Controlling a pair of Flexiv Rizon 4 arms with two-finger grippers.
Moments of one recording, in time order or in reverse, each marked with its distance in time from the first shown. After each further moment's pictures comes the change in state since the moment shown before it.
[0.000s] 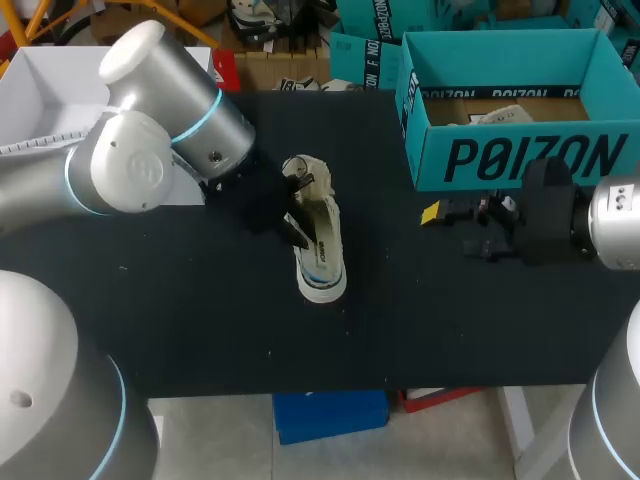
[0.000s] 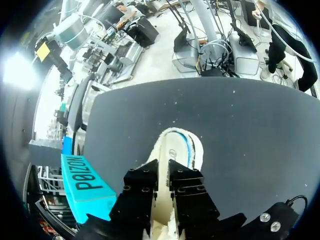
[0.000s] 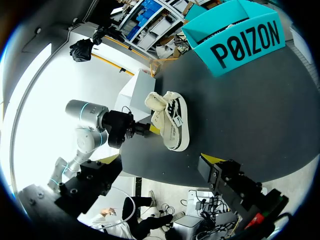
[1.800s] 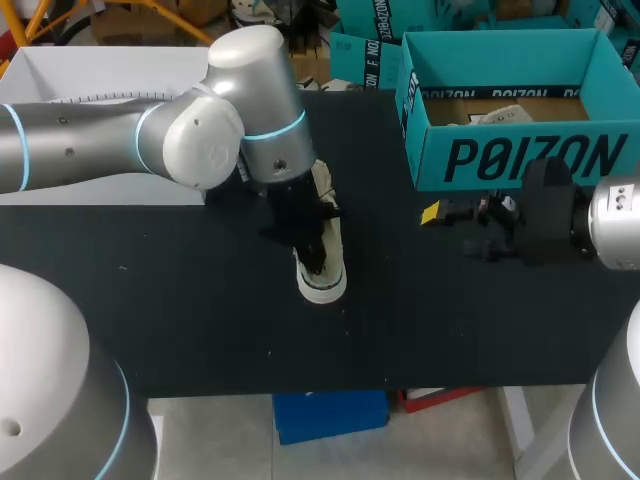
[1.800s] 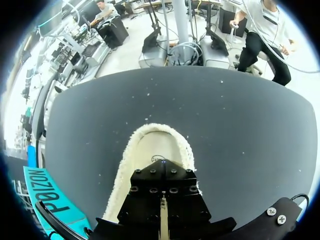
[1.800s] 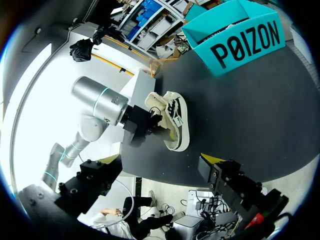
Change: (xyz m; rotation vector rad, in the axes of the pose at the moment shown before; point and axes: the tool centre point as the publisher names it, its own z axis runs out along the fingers) left arm 0.024 0.009 0.060 0.051 0.349 0.029; right arm 0.000 0.000 0.000 0.000 0.000 0.000
